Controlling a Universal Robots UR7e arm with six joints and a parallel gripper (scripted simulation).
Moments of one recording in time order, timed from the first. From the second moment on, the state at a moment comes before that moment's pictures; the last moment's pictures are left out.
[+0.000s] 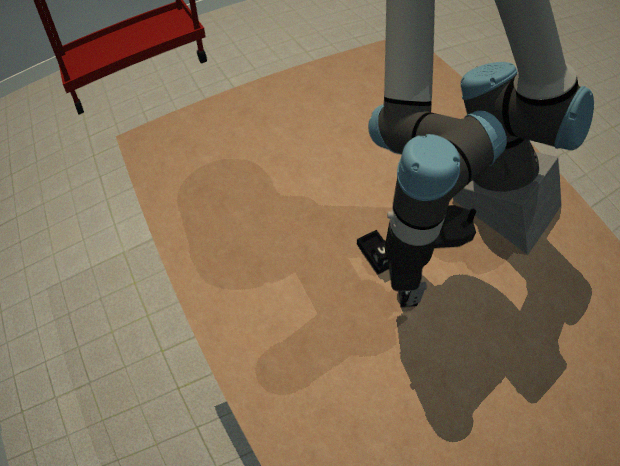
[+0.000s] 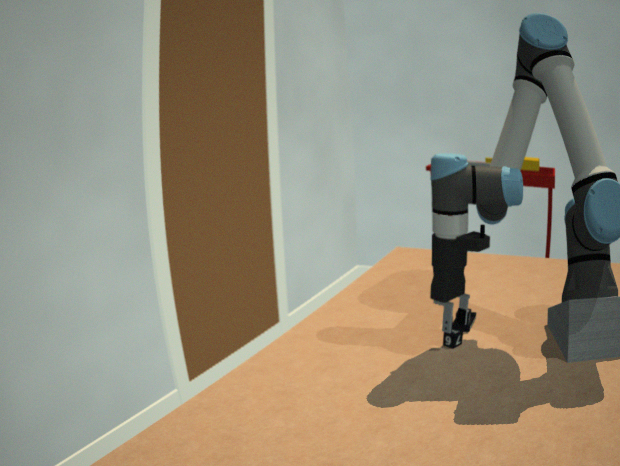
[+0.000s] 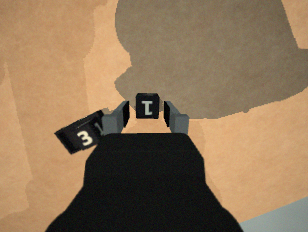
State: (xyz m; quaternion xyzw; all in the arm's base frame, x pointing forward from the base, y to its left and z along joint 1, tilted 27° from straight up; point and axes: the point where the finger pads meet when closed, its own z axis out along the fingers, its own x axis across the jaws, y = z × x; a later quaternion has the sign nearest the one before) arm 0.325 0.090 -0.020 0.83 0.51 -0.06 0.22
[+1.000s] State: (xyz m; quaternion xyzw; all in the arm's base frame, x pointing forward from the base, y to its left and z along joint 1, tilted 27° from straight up) arm 0.325 0.089 -0.023 0.83 0.51 -0.06 0.22
